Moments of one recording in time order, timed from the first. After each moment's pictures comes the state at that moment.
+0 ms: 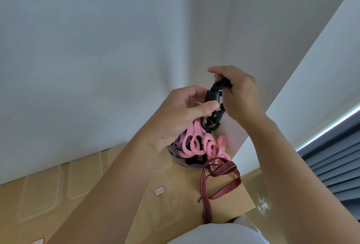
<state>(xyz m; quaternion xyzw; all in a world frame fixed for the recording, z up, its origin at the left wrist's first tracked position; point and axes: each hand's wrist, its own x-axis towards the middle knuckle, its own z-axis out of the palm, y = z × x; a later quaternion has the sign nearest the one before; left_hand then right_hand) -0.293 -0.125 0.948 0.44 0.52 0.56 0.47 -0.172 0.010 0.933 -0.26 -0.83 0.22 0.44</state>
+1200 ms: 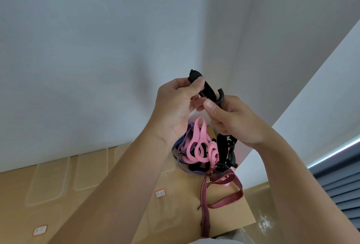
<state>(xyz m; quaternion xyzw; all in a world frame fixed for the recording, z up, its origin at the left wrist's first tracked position) -0.285 -0.121 0.984 0.17 0.52 0.74 0.38 -0.163 -0.028 0.958 -0.16 -0.76 0.60 0.17</state>
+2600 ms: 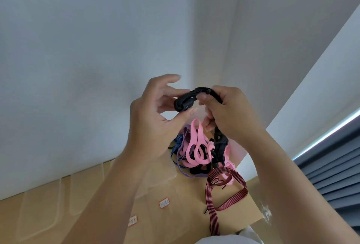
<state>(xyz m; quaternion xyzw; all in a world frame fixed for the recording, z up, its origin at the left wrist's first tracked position) -0.322 -0.157 0.957 0.53 0.57 0.62 0.05 -0.187 -0.049 0.973 -0.36 -0.72 0.52 0.29</state>
